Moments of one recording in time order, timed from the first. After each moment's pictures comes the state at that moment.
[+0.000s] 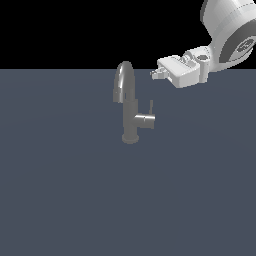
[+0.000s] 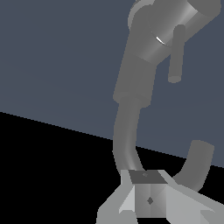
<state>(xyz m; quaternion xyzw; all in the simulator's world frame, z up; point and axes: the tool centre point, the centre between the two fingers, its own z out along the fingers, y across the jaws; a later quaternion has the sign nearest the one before) 0.067 -0.088 0.266 -0.63 0.48 0.38 0.47</state>
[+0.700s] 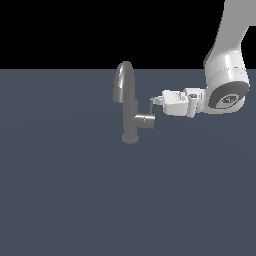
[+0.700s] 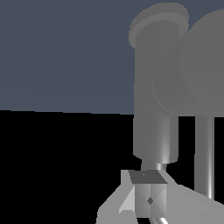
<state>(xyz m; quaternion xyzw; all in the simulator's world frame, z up) 0.092 -0.096 0.174 -0.47 0.55 0.44 0.54</state>
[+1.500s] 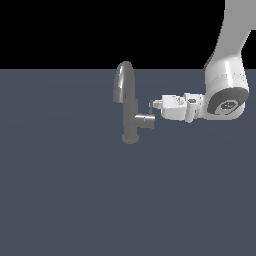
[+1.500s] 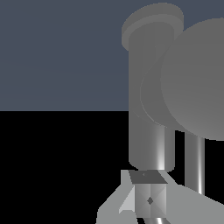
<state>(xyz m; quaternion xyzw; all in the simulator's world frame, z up) 0.084 -0.092 0.163 -0.44 0.55 0.44 0.55</state>
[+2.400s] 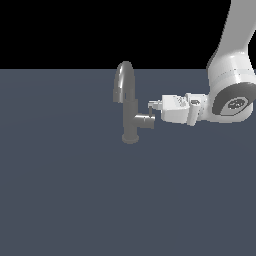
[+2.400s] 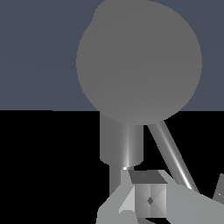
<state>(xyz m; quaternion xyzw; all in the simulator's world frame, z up) 0.047 -0.082 0.170 -0.44 0.55 0.44 0.55</state>
